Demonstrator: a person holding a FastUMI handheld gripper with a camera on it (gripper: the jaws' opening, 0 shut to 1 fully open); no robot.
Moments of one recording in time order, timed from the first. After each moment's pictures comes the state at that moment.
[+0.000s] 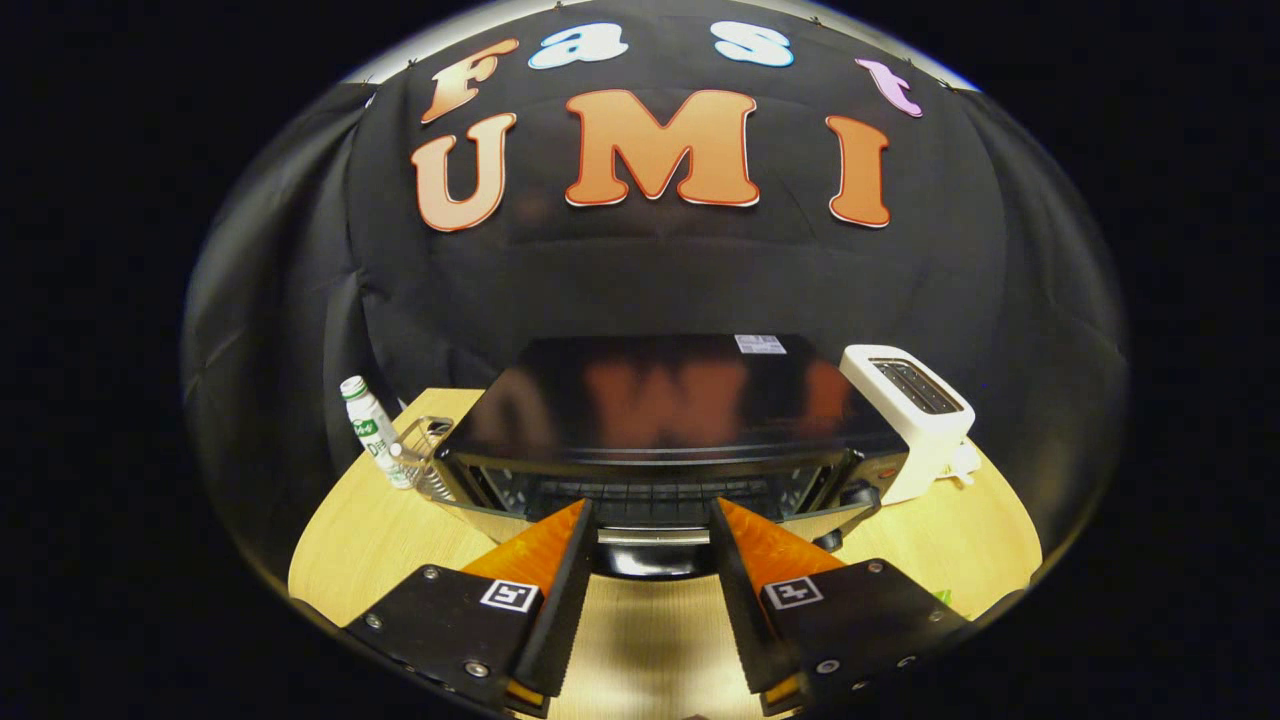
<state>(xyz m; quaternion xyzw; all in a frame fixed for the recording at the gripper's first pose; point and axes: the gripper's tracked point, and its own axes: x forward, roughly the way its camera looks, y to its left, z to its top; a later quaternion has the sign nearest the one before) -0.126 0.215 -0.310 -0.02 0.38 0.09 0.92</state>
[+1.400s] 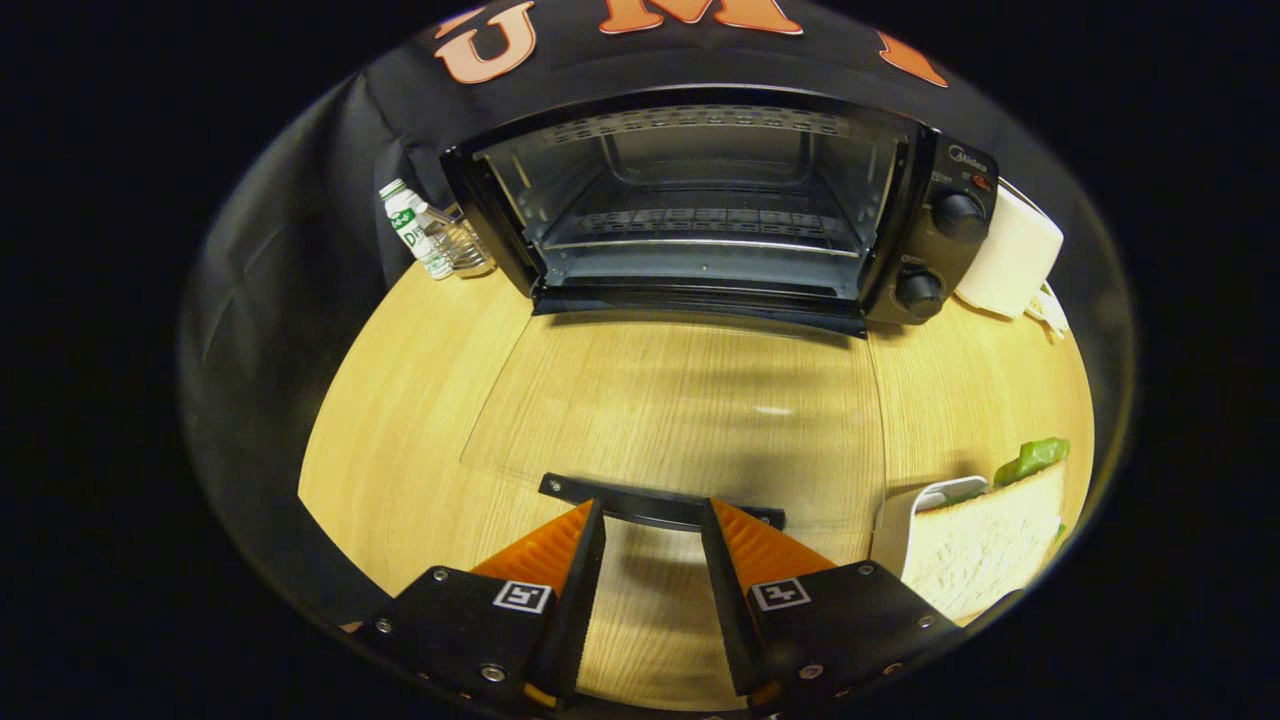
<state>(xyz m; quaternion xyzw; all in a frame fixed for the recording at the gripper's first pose) -0.260 0.200 -0.404 -0.02 0.60 0.21 0.77</state>
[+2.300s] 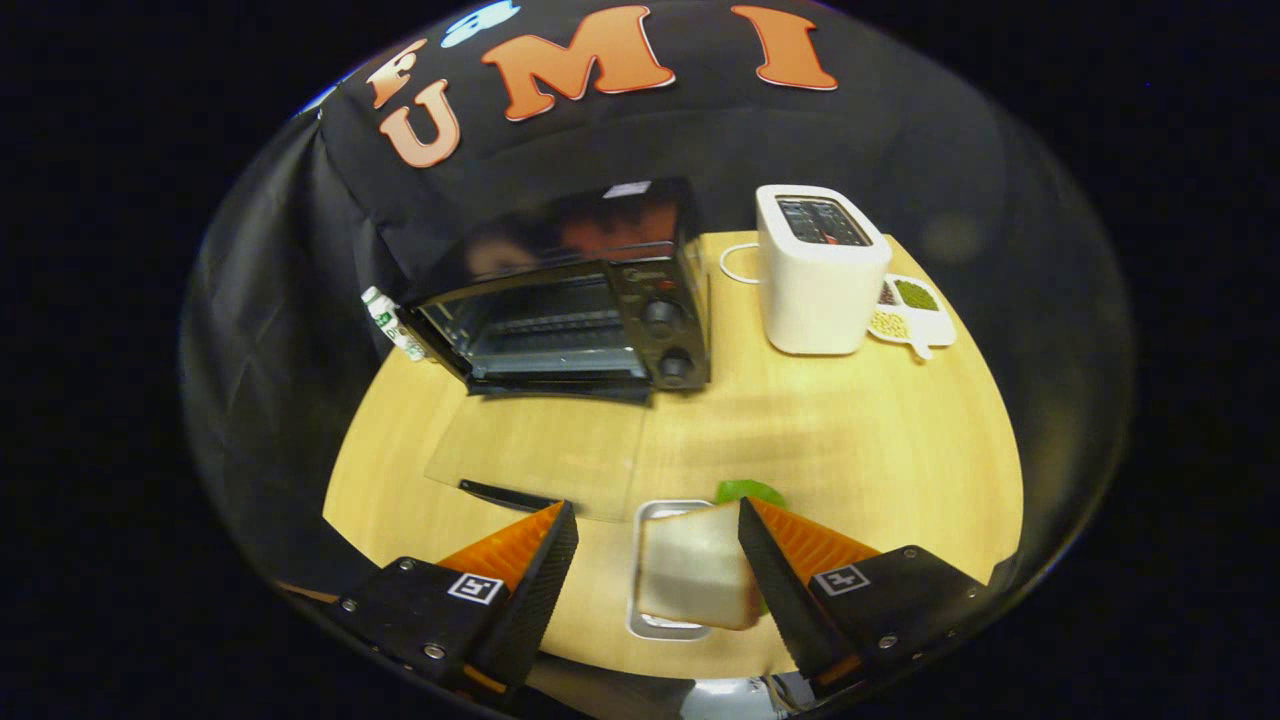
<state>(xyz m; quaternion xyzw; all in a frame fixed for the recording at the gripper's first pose) -0.207 0.002 -0.329 0.01 0.58 0.16 0.80</state>
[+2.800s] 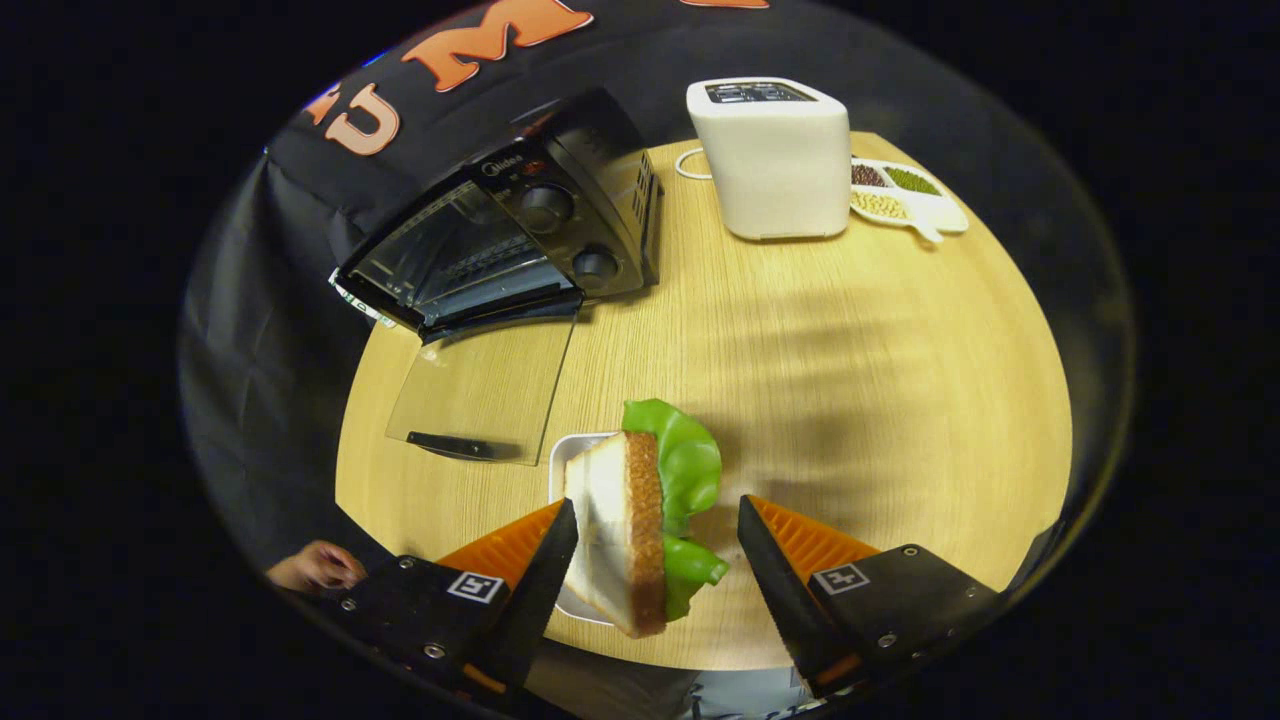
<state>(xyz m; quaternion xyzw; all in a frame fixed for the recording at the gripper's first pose) -0.237 -0.026 -0.405 0.09 0.67 0.17 0.72</state>
